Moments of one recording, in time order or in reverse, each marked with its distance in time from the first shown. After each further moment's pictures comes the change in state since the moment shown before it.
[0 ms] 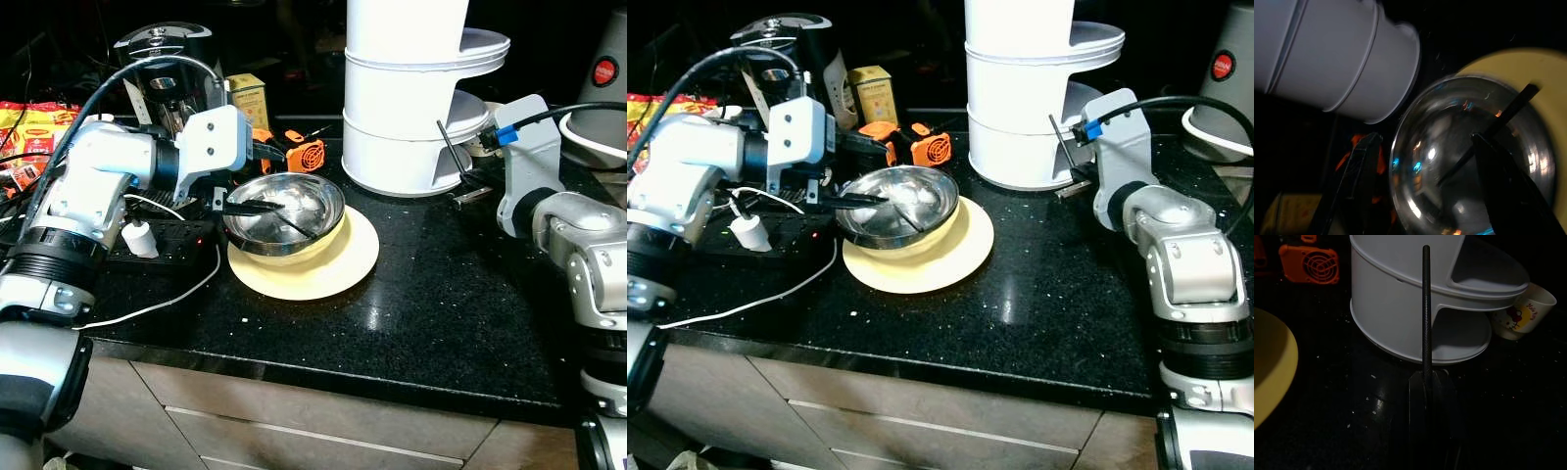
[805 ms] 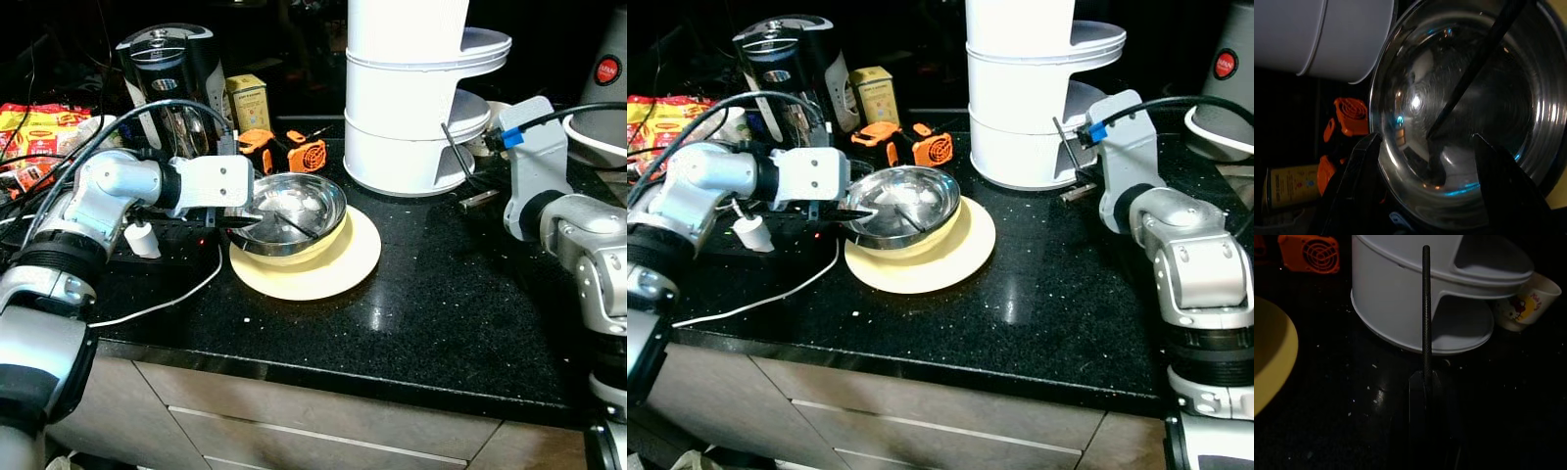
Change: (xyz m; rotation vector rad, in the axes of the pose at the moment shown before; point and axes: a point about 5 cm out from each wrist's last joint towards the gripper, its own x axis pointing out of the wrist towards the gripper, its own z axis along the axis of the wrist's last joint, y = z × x) left arm 0.010 -0.017 -0.029 0.102 0.150 -0.071; right arm -0.007 -0.002 -0.004 -0.013 0.031 -0.003
